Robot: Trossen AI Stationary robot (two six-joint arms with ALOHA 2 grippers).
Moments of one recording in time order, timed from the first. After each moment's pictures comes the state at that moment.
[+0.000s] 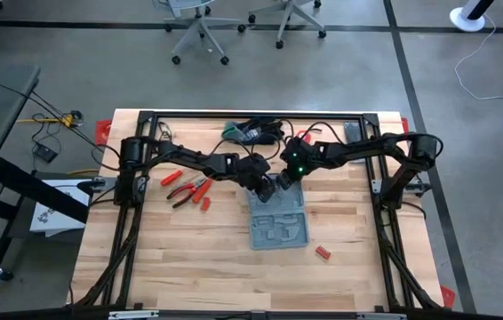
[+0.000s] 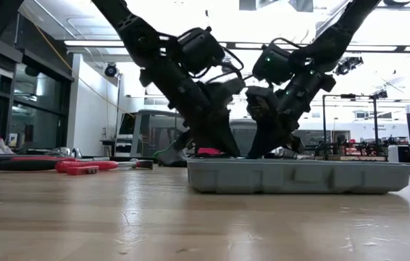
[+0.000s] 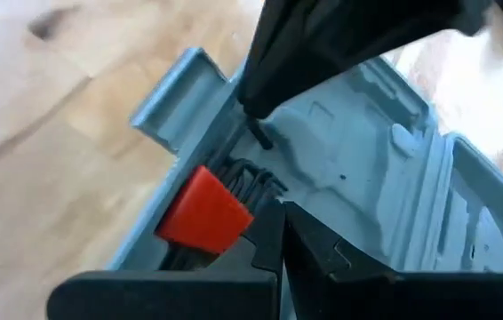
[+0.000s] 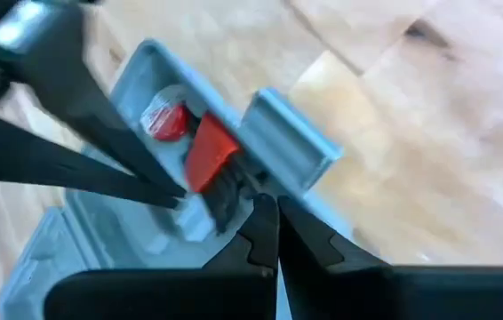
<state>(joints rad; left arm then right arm) 0.13 1.98 1.16 0.00 0.08 -0.61 -0.31 1.69 0.80 -0.06 -0.30 0.57</state>
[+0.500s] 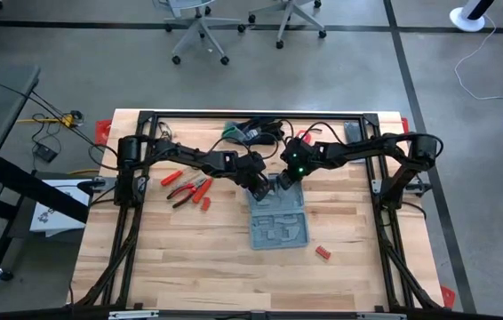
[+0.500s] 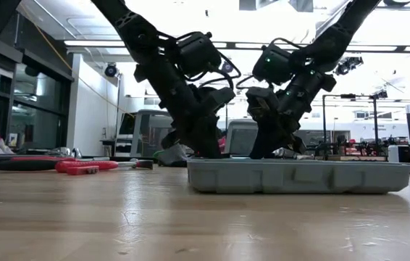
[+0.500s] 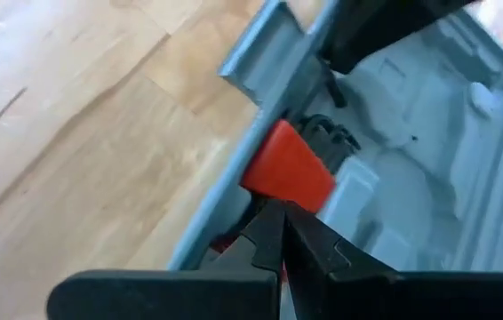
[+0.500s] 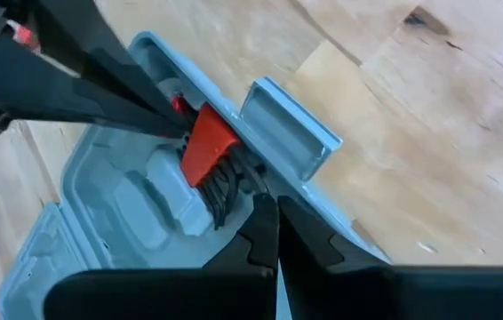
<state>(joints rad) 0.15 1.96 1.17 -0.15 0.05 -0.56 -0.31 1.69 0.80 -0.07 -0.30 0.58</state>
